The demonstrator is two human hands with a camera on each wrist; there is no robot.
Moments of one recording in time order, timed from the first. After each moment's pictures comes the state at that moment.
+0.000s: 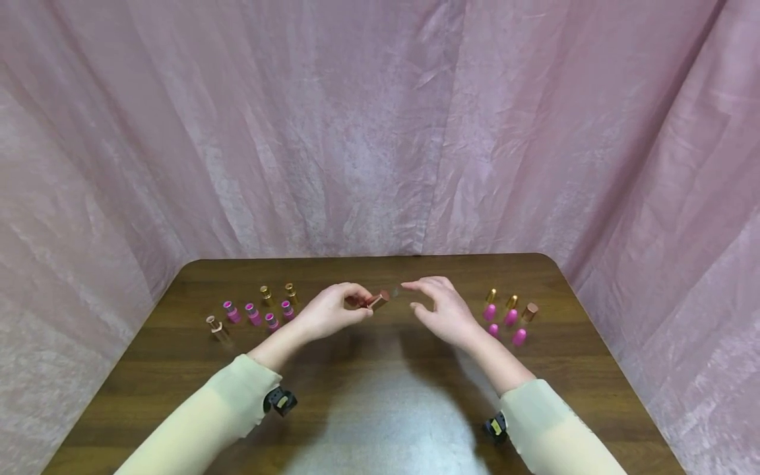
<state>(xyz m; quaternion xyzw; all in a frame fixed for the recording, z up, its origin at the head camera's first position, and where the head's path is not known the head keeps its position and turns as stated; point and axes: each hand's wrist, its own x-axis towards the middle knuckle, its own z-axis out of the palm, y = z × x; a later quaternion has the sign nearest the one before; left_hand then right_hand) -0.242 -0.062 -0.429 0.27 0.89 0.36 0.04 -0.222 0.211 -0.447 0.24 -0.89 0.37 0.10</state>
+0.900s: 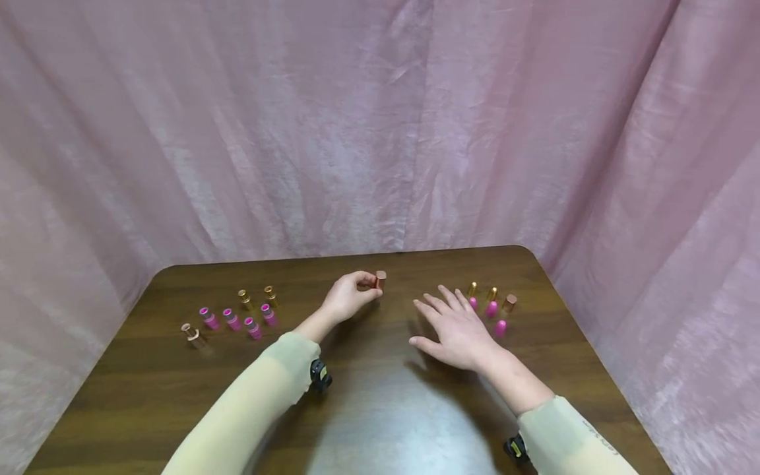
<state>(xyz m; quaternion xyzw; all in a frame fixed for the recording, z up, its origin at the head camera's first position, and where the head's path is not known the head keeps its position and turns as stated) -0.299 -0.001 -0.485 0.17 0.90 0.41 0.02 -0.186 0.259 -0.465 0.25 -0.96 0.10 0.07</state>
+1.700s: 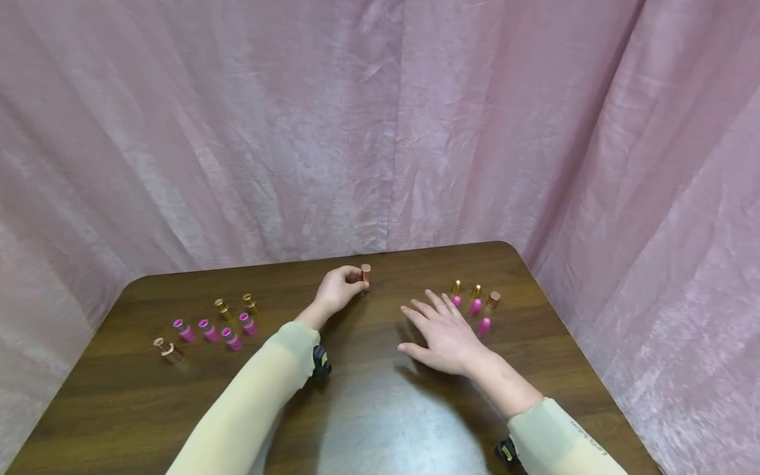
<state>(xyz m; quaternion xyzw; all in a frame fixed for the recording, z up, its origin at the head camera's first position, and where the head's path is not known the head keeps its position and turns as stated) -0.339 0.019 -0.505 0.13 0.90 0.41 -0.01 -0.185 0.270 -0.476 0.26 -0.96 0.11 0.09</state>
